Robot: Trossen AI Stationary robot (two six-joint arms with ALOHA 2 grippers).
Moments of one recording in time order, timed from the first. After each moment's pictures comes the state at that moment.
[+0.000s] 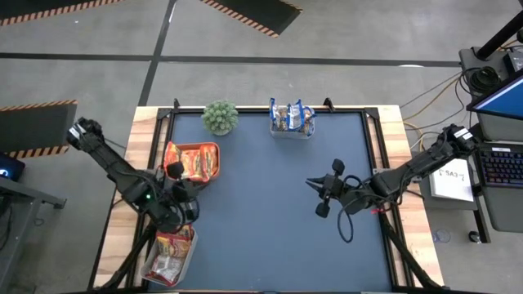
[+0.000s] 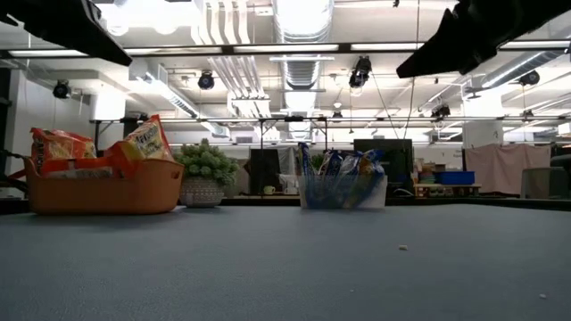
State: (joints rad) left arm -0.73 1.04 0.77 -0.82 -1.00 -0.65; right arm 0.48 1.13 0.61 -0.05 0.83 0.29
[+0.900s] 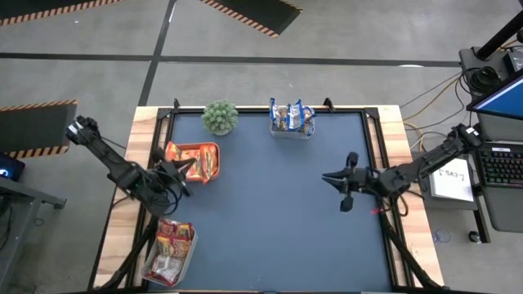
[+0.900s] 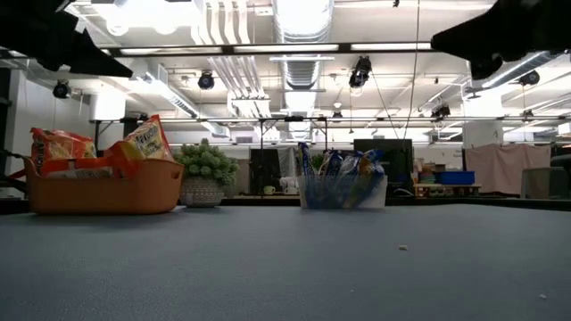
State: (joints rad) left arm -0.70 0.69 0.48 -0.72 -1.35 -0.67; right arm 0.48 0.66 0.22 0.43 0.68 -0.02
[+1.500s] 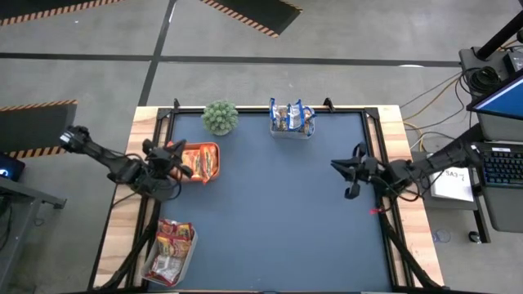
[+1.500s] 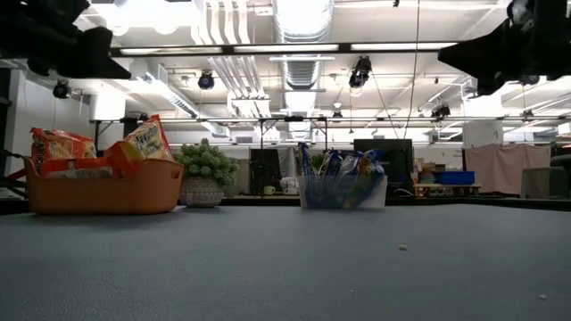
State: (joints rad) left arm -0.50 0.60 0.45 -0.72 -1.51 -0.73; right arm 0.29 0.28 0.04 0.46 0.54 -0.10
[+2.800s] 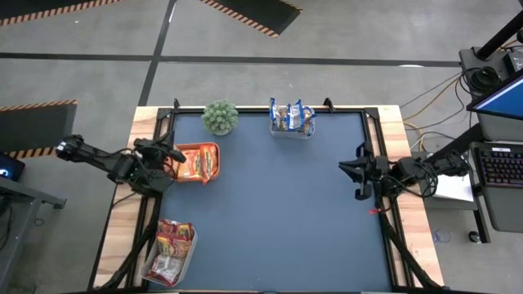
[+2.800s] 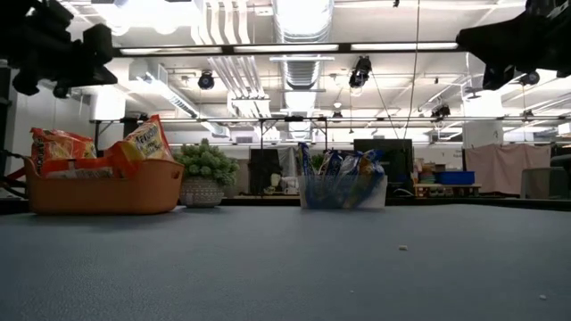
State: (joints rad) left arm -0.36 0.45 0.42 -0.81 -1.57 -1.05; right arm 0.26 0.00 0.03 0.24 0.39 -0.08
